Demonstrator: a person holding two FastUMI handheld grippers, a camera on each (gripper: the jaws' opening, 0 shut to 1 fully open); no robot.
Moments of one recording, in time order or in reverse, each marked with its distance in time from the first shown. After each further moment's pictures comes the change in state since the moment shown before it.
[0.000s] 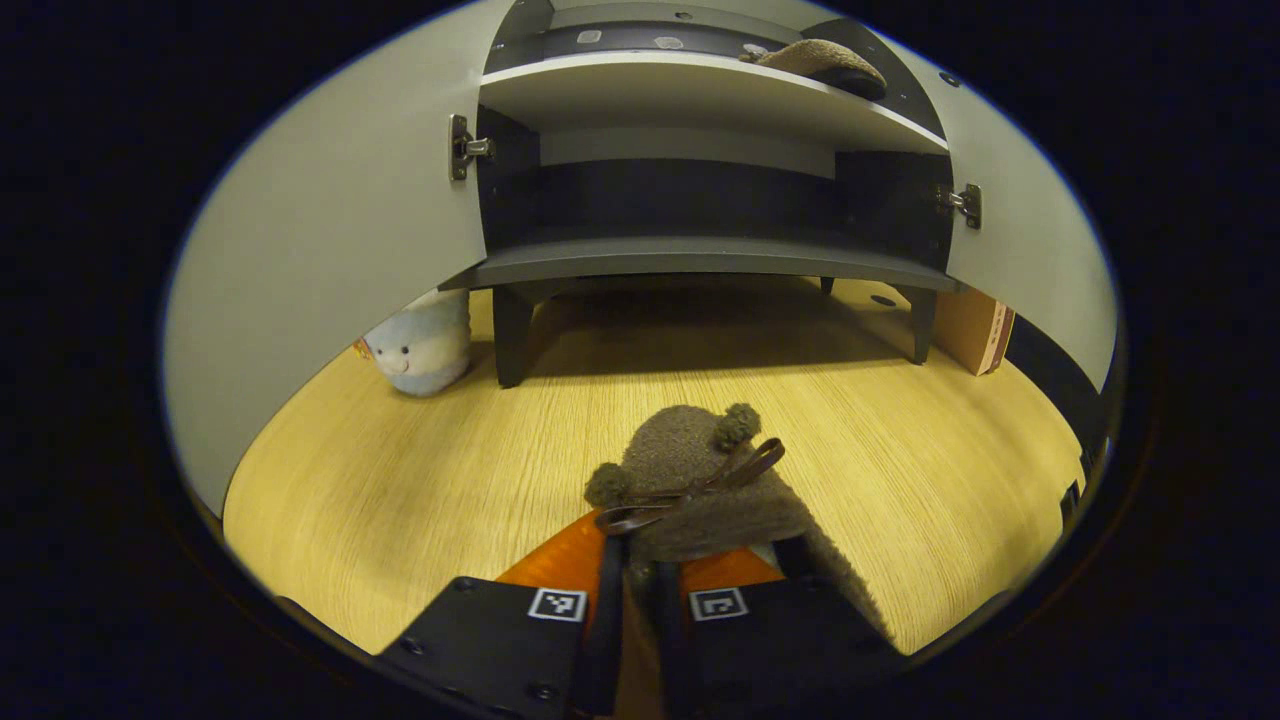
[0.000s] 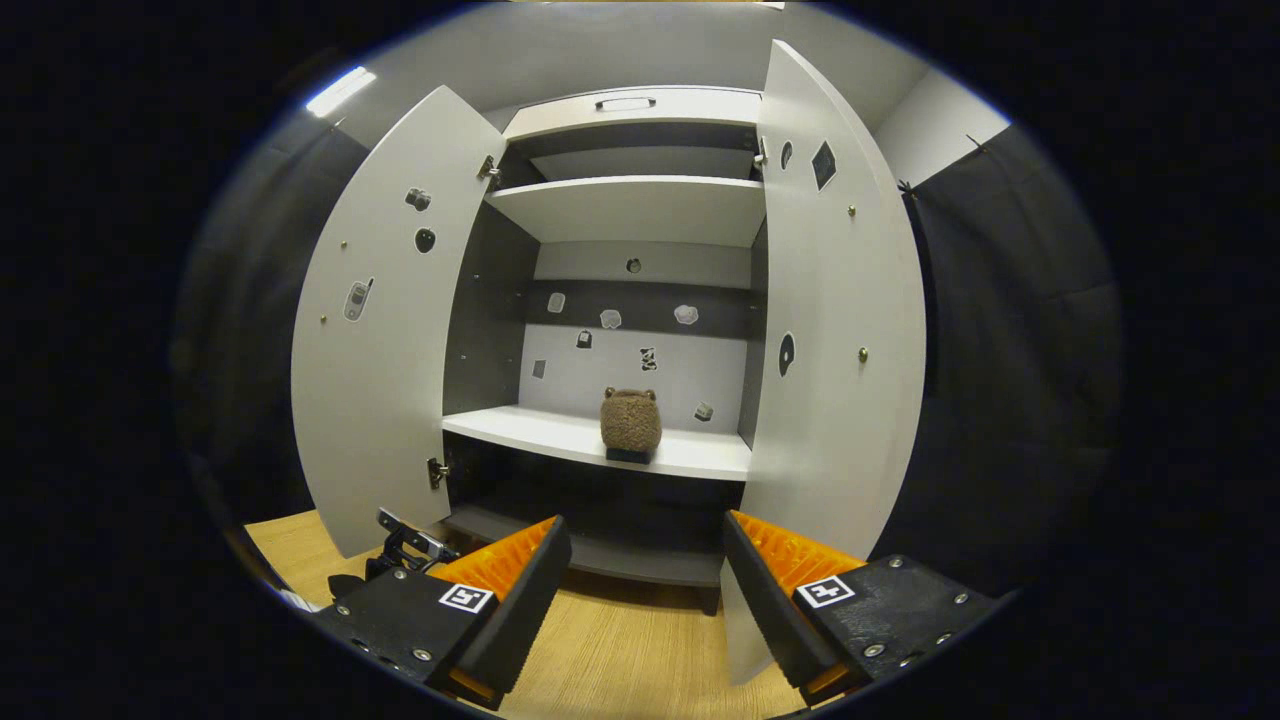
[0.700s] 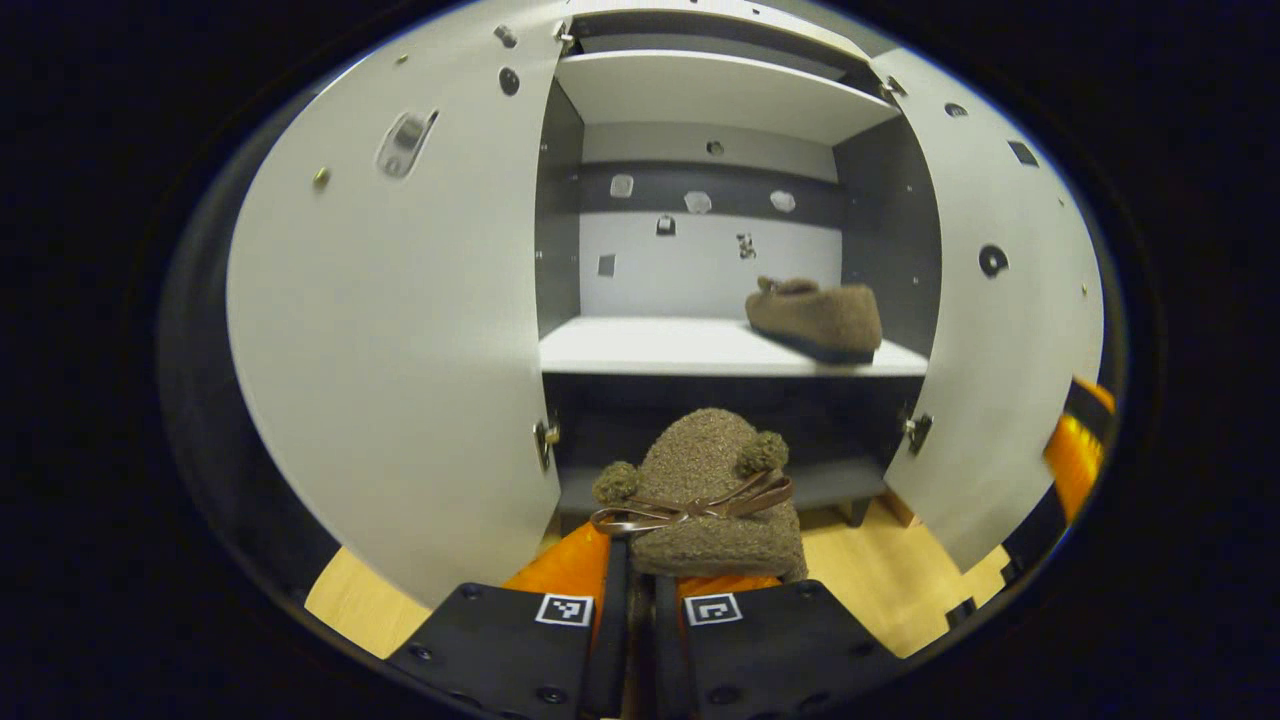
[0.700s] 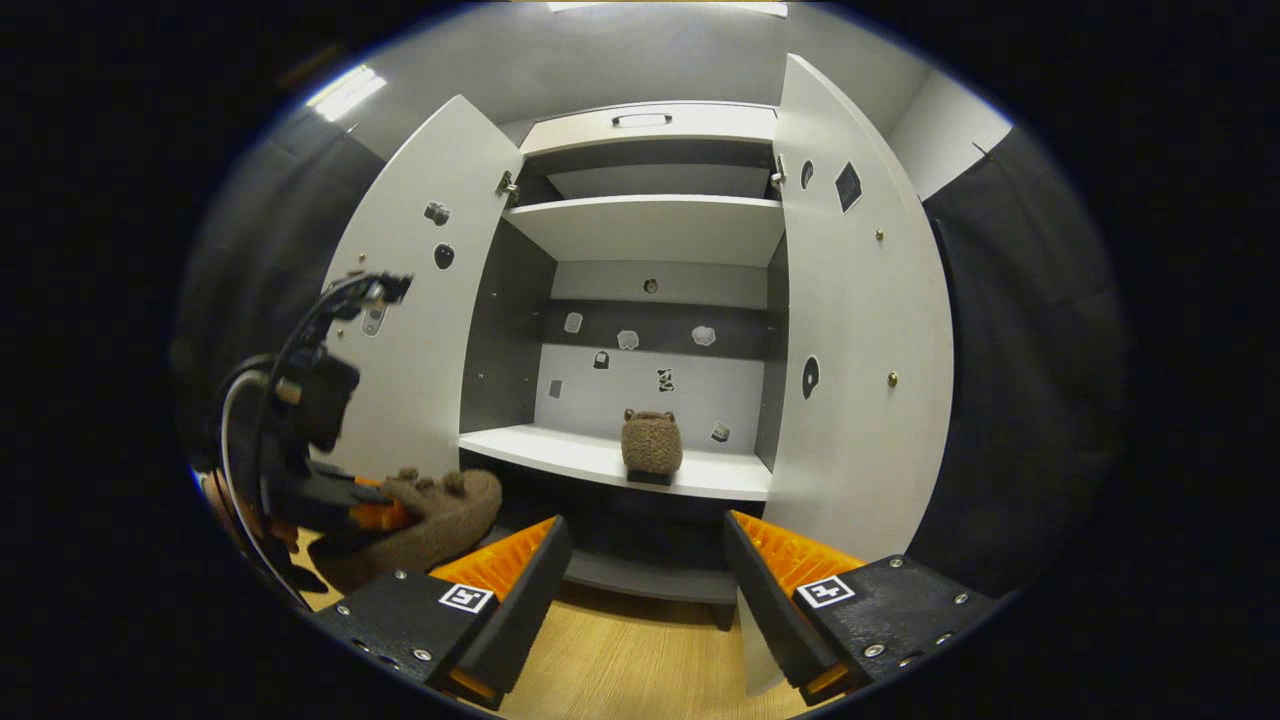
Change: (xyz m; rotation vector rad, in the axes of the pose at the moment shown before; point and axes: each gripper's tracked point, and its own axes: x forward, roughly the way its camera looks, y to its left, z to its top) left arm -0.168 0.006 0.322 -0.072 -0.307 0.081; right arm 0.001 0.014 0.014 -0.001 -0.067 0.025
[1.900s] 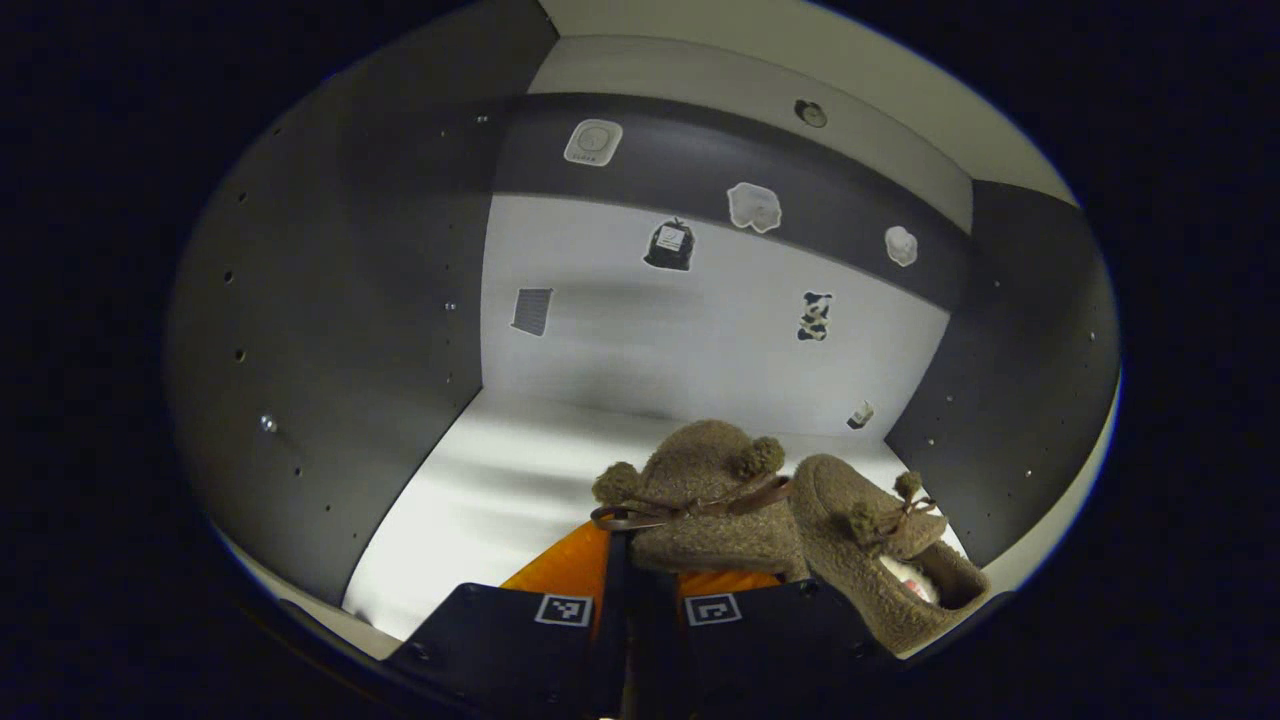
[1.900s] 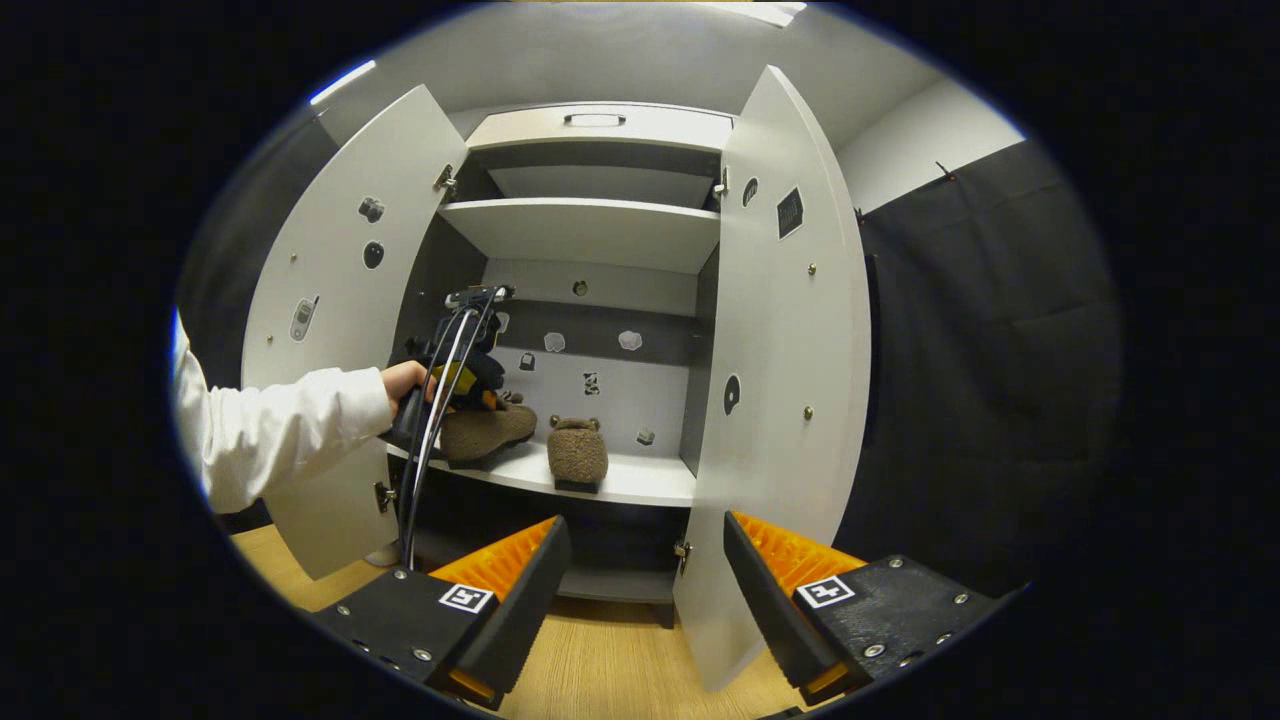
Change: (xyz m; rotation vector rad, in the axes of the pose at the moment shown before) left arm 0.289 -0.013 0.114 -0.113 0.196 -0.051; right arm -0.009 -0.034 0.018 -0.032 0.015 -0.238
